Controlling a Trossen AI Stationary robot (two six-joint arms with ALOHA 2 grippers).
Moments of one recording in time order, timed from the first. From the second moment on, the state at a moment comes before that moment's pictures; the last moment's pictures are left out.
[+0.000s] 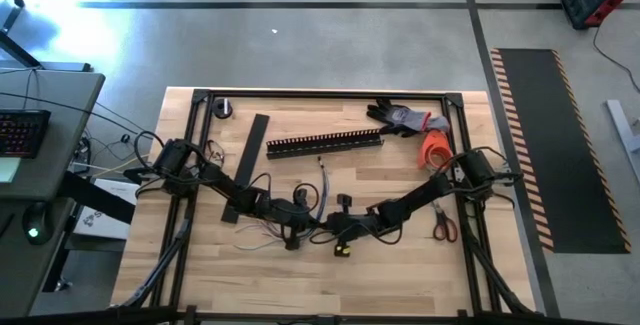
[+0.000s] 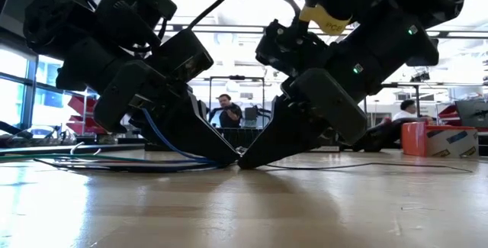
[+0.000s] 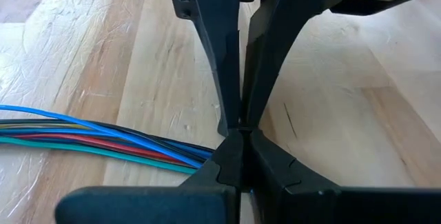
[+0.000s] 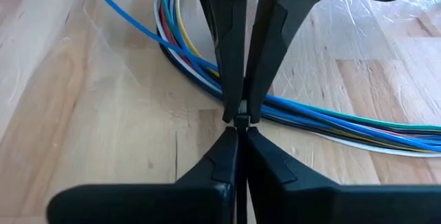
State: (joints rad) left arm -0.29 1.95 0.65 0.76 -0.14 -0.15; right arm 0.36 2.04 0.98 0.28 0.33 0.22
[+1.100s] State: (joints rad) left arm -0.30 1.94 0.64 0.83 -0.11 -0.15; right arm 0.39 2.04 0.92 0.34 0.36 0.38
